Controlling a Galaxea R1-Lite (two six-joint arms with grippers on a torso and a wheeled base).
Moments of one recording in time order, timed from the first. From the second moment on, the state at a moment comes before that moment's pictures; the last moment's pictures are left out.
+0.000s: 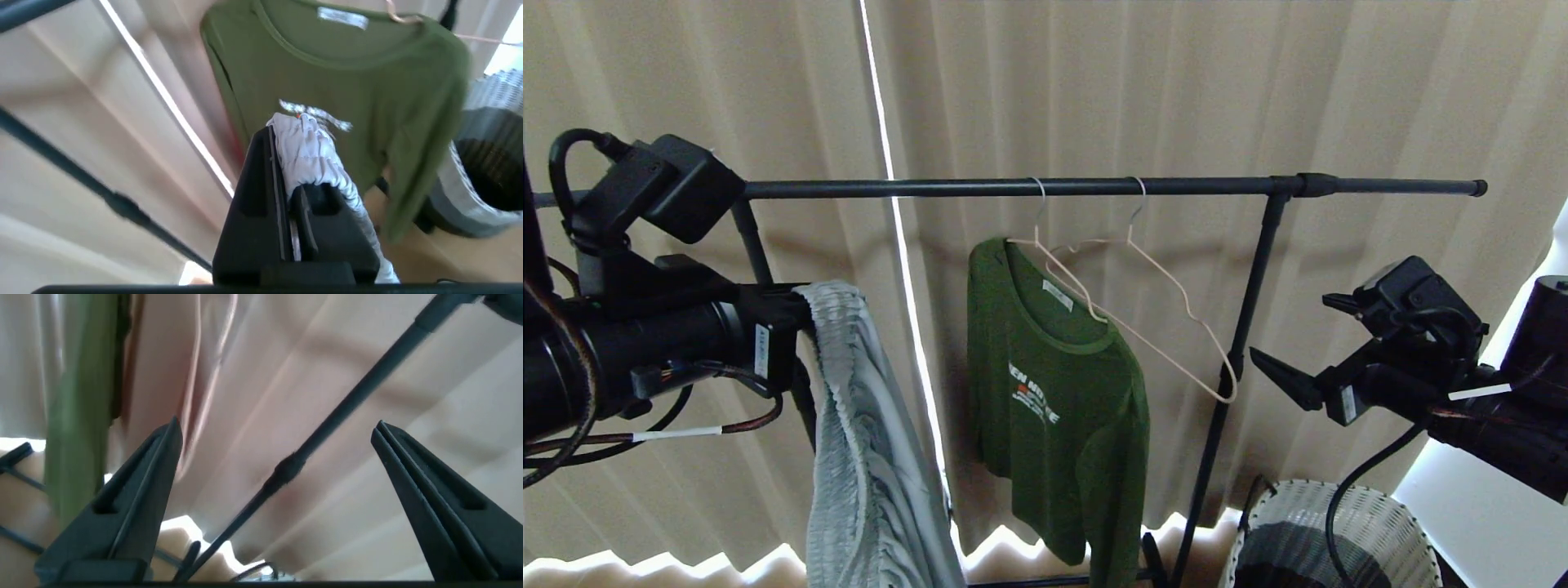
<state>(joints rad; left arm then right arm) -0.38 1.29 -0.84 -0.19 -0.01 0.24 0.28 1.53 -0.50 -0.85 0.04 -0.39</state>
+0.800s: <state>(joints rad) -0.35 1.24 -0.68 -0.31 -0.03 0.24 0.35 1.51 -0.78 -0.32 0.05 -0.17</state>
